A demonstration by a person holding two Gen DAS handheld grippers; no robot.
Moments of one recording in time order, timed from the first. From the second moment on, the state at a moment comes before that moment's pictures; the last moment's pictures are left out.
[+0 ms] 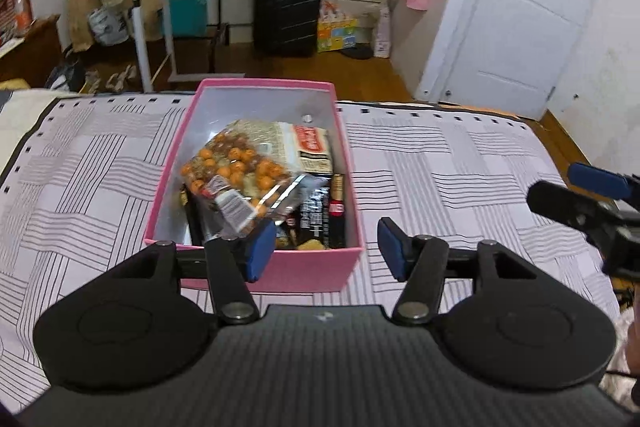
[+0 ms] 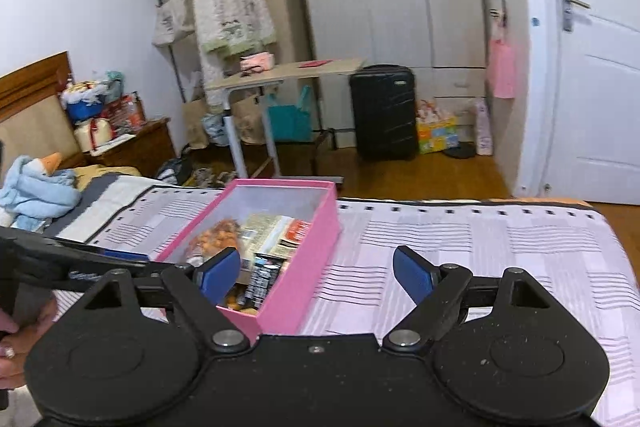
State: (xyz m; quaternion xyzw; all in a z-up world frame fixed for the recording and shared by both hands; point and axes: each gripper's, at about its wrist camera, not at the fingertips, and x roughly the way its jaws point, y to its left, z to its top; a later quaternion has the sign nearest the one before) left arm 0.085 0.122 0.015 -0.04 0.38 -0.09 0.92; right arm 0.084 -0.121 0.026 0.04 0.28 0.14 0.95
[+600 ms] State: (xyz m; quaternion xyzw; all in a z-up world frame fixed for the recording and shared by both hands) left arm 0.037 0.091 0.035 -0.03 0.34 -0.09 0.94; right arm 0.051 -0.138 0.025 0.03 0.28 0.06 0.96
